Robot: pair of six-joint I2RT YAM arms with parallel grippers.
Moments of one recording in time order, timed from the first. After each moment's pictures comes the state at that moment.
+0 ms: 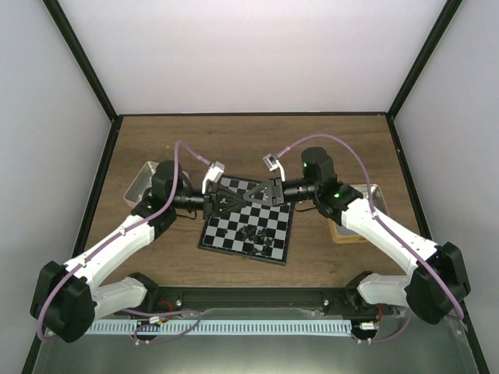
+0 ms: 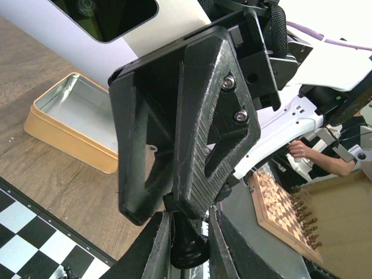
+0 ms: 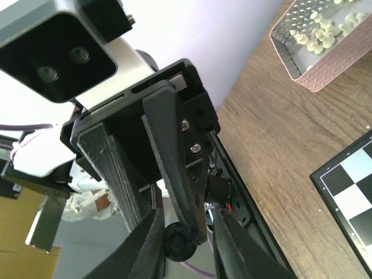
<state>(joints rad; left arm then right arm) -0.52 1.12 0.71 0.23 1.08 -0.50 0.61 1.23 0.92 -0.04 -0.96 0.78</state>
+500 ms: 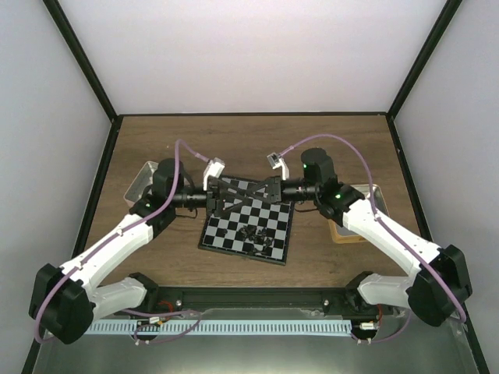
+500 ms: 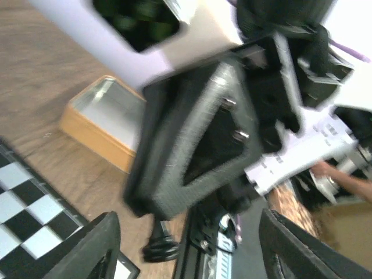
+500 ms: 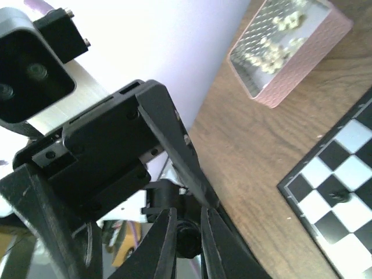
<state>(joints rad) -0.53 1.12 0.76 0.13 1.00 -0.49 0.62 1.22 0.92 -0.08 -0.83 0.80</state>
